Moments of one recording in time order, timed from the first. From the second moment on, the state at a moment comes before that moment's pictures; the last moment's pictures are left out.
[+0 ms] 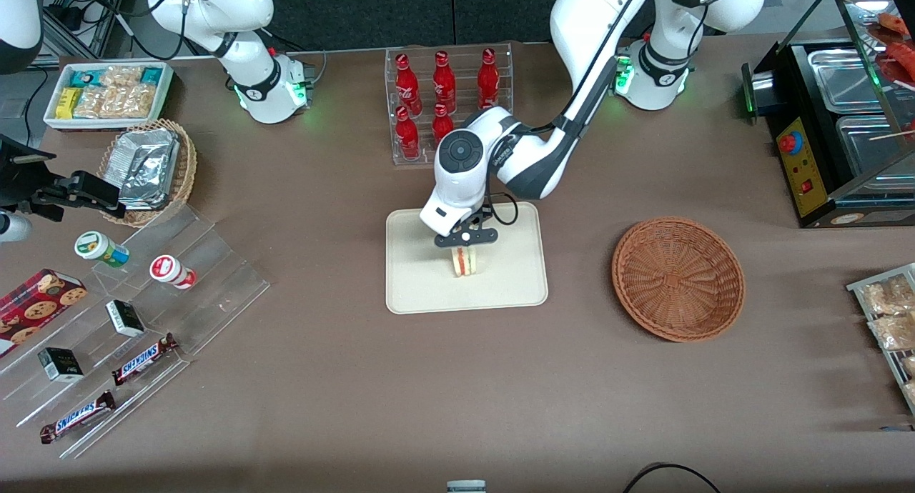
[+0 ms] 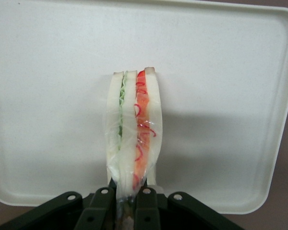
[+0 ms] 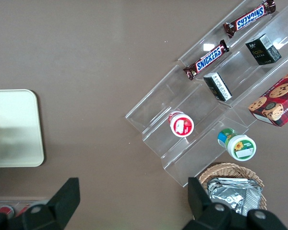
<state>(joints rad) -0.84 0.61 -0.01 -1.62 -0.08 2.23 -0.92</state>
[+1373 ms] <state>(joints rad) -0.84 0.49 0.00 -1.65 -0.05 2.11 -1.03</state>
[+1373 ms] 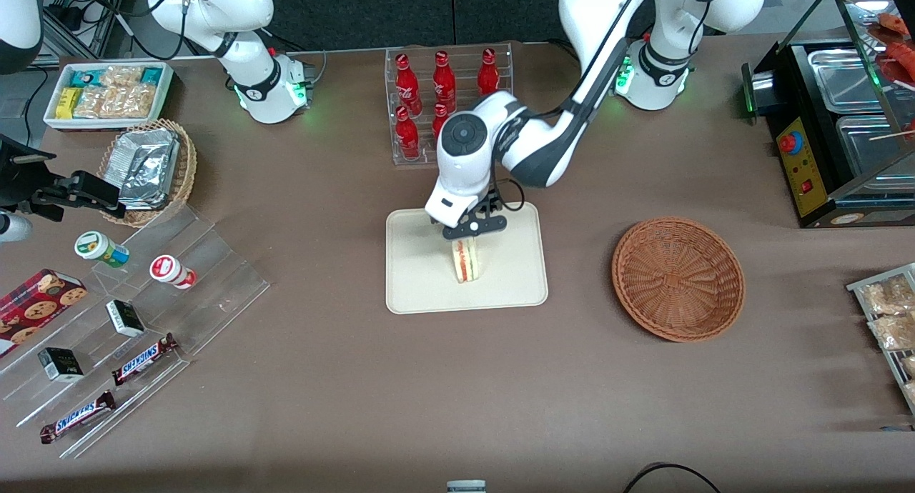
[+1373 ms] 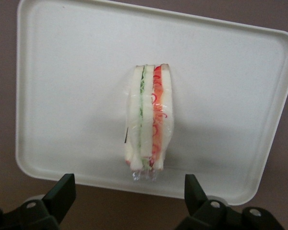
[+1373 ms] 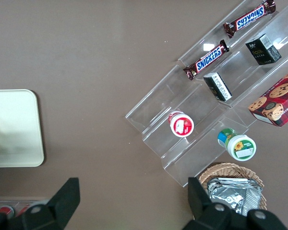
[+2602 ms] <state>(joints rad) -0.29 0.11 0.05 -1.52 -0.03 1.44 -0.38</state>
